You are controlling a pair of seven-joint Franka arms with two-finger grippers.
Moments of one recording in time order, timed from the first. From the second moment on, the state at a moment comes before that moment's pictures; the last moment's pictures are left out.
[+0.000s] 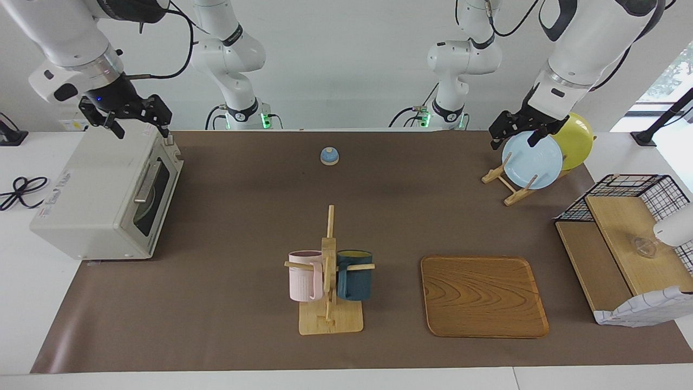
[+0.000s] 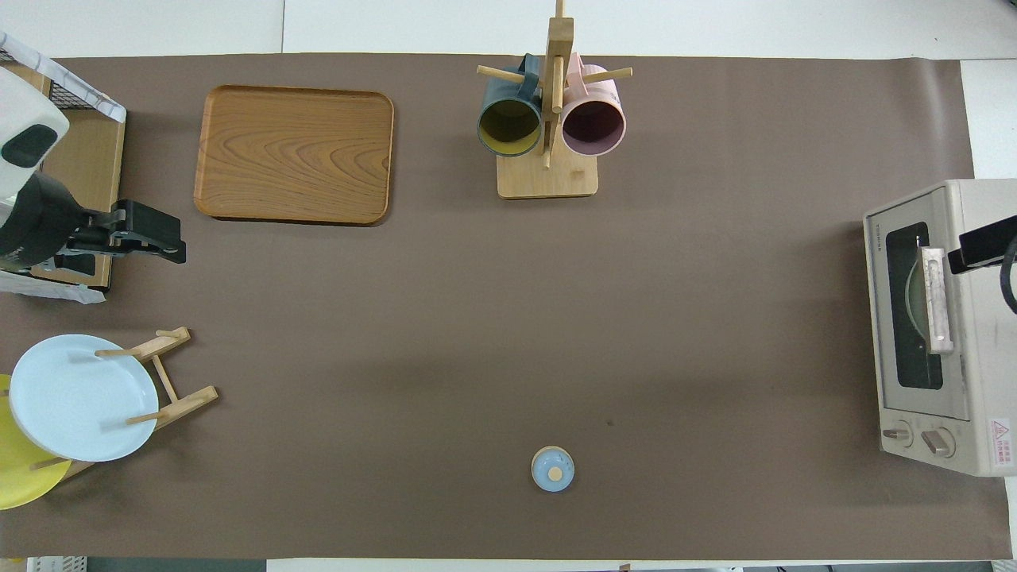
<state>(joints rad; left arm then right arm) -0.13 0.00 -0.03 -1.56 -0.06 1.49 -0.21 0.04 0.01 -0.14 -1.49 -0.02 1.41 -0.11</state>
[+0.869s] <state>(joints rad) -0.13 0.00 -0.03 -1.56 -0.06 1.49 -0.21 0.04 -0.01 -0.11 -1.51 -0.02 1.40 -0.09</state>
